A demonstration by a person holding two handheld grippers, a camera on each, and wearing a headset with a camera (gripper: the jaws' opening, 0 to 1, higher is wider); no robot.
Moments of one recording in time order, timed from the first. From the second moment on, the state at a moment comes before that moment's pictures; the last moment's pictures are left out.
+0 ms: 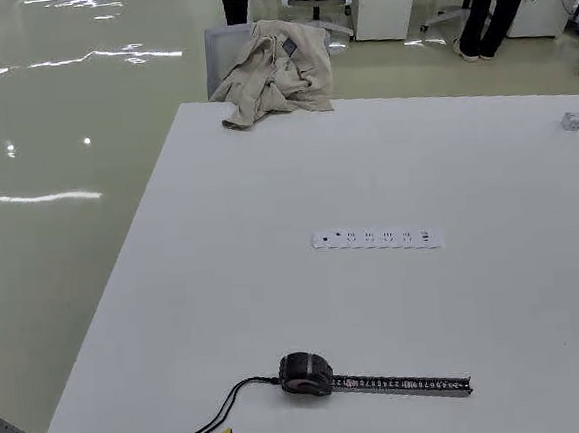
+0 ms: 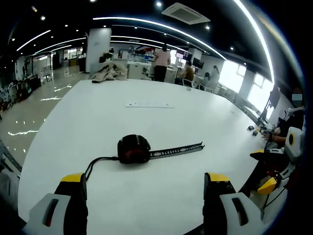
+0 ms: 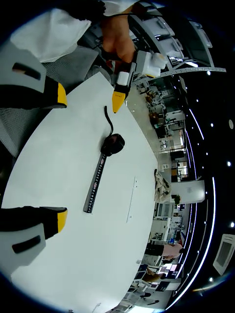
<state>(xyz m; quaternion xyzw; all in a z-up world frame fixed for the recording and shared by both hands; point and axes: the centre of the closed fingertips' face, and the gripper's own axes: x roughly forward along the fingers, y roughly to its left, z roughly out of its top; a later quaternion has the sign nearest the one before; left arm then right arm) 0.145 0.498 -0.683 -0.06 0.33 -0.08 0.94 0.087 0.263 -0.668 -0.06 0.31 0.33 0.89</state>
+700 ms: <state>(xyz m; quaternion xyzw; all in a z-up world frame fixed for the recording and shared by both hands) 0.180 0.502 -0.705 -0.07 0.34 -0.05 0.94 0.105 0.254 -0.679 -0.09 0.31 0.35 0.88</state>
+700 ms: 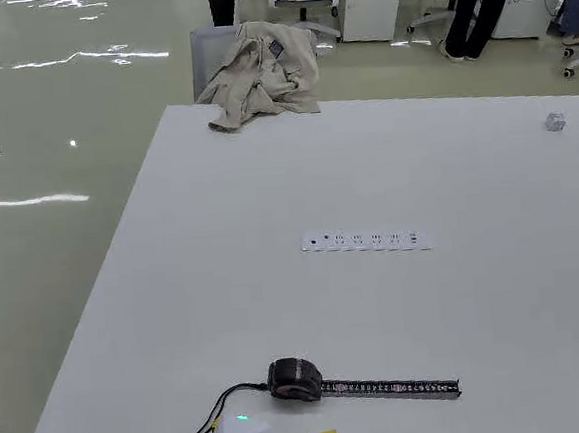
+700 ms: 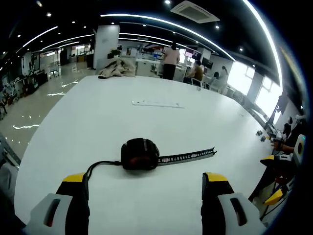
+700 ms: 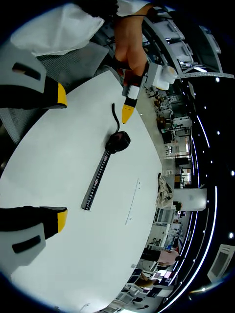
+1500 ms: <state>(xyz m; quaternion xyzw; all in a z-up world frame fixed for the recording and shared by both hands) 0.216 0.493 -0.725 -0.08 0.35 -0.03 0.93 0.156 0.253 -0.695 -0.18 0.32 0.42 0.83</state>
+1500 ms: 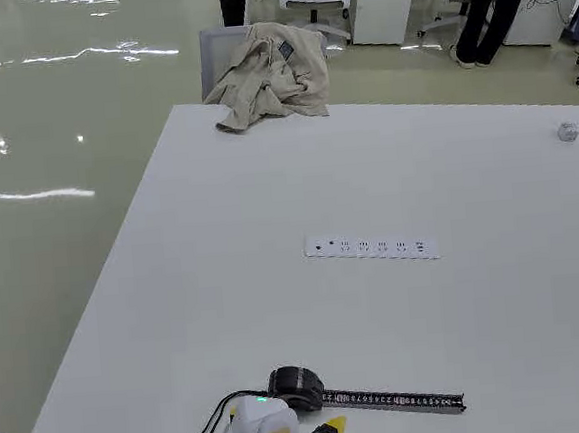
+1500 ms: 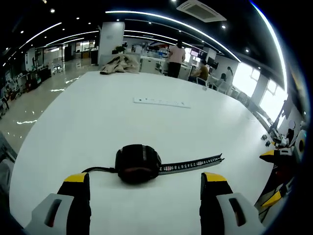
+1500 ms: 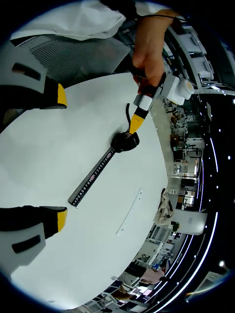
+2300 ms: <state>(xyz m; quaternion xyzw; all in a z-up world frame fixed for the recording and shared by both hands) 0.232 0.496 -0.746 -0.08 0.37 0.00 0.93 0.190 0.244 -0.740 -0.29 0.34 0.48 0.75</state>
